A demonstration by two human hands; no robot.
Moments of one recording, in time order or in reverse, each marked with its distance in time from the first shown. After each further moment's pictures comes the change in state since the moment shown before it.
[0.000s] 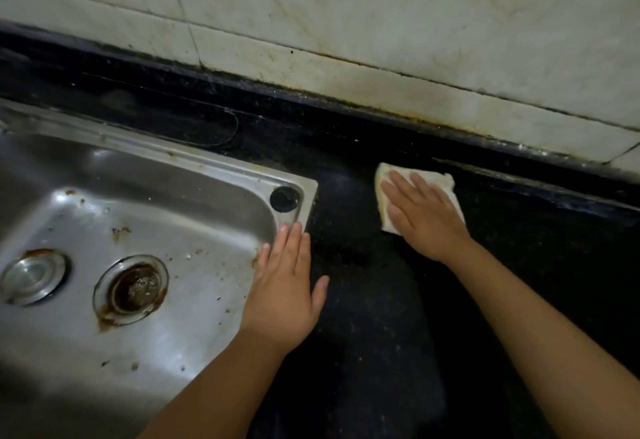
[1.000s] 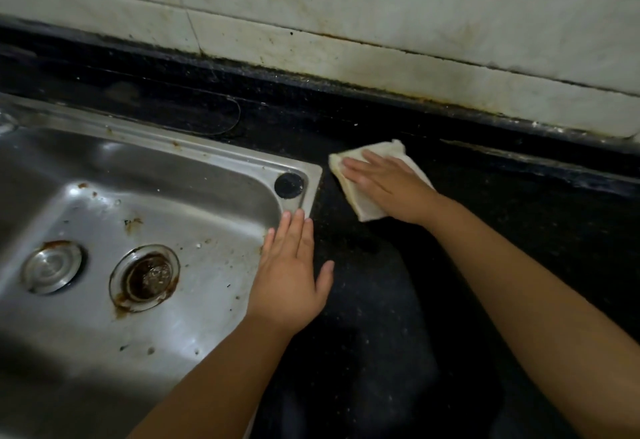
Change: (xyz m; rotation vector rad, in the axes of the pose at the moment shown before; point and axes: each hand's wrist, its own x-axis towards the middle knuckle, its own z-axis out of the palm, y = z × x) left_hand -0.001 0.001 -0.008 -0.156 -0.070 -0.016; right_hand 0.032 -0.031 -0.014 0.166 -0.034 -0.321
